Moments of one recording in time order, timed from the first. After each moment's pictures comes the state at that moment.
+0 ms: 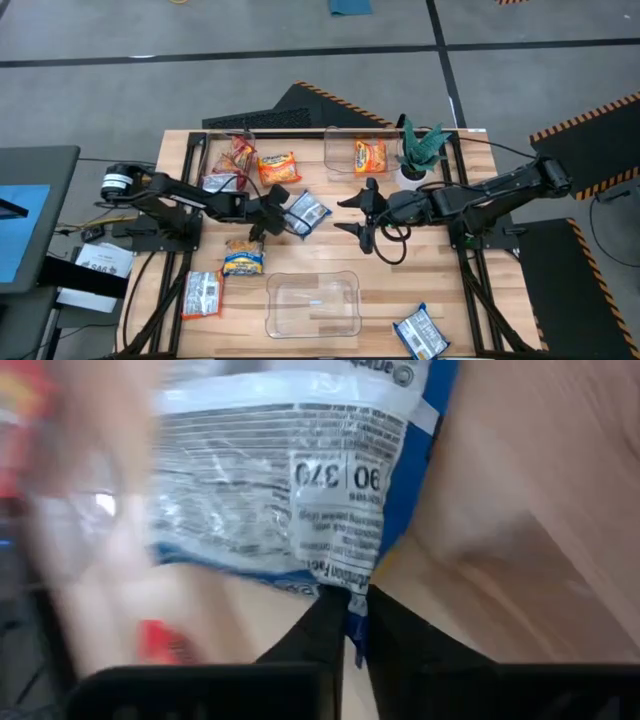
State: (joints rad) left arm 0.04 1.49 0.56 0.08 -0.31 0.84; right arm 0.21 1.29 0.94 0.04 0.32 0.21
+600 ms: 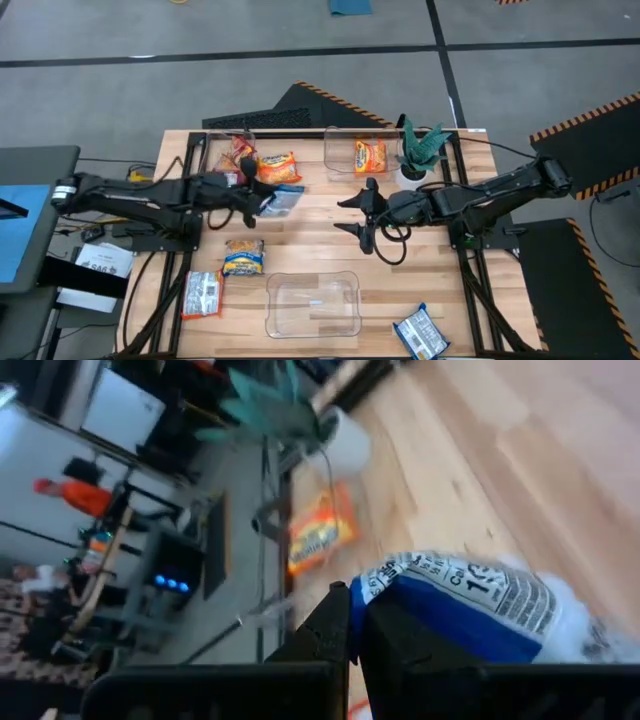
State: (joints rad) left arm 0.01 0.89 0.63 -0.02 -0.35 0.80; right arm 0.21 1.29 0.94 0.04 0.32 0.21
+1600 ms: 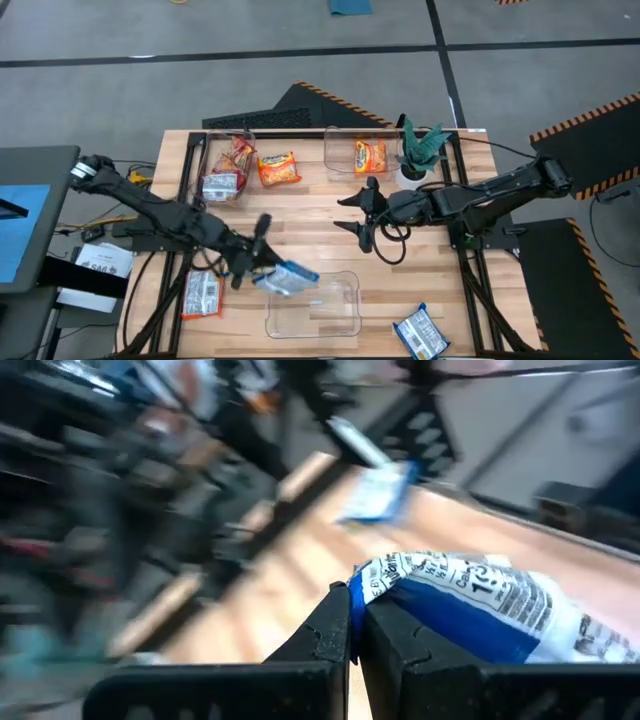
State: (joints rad) left arm -0.43 1.07 0.73 0.16 -0.14 0.57; right arm 0.21 1.29 0.94 0.05 0.34 0.21
